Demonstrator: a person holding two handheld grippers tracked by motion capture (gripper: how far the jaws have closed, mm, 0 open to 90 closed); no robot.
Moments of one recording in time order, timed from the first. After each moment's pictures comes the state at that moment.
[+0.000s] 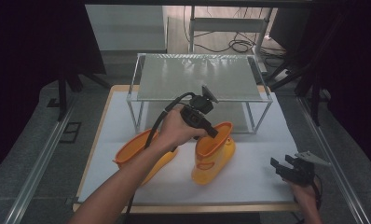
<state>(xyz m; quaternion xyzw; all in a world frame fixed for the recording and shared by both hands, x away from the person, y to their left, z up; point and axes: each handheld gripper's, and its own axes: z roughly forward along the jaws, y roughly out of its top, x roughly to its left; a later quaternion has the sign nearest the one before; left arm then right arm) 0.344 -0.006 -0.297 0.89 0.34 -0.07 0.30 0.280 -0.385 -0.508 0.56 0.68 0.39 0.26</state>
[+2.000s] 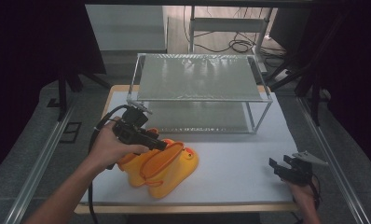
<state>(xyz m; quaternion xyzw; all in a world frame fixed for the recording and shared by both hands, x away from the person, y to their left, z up) 0.302 0.138 -0.303 0.87 0.36 -0.04 0.33 0.281 -0.382 -0.511 0.56 0.69 0.38 0.25</state>
